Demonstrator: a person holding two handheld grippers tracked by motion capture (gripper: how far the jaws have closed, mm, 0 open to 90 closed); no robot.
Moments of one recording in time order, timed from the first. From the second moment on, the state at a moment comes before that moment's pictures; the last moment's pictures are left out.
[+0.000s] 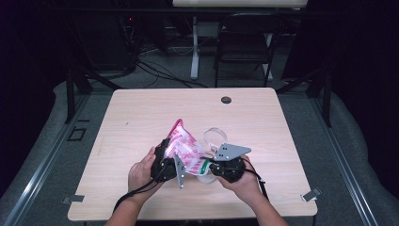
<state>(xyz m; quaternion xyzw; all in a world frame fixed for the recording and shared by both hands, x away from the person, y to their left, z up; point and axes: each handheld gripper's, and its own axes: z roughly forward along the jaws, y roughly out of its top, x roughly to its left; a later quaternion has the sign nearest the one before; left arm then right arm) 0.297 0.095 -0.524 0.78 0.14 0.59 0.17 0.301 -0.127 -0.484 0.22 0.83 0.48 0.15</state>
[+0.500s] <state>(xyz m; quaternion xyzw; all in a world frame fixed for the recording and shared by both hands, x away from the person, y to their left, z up) 0.296 0.091 -0.522 0.78 0.12 0.60 0.16 0.301 -0.129 -0.484 0.22 0.83 0.48 0.16</state>
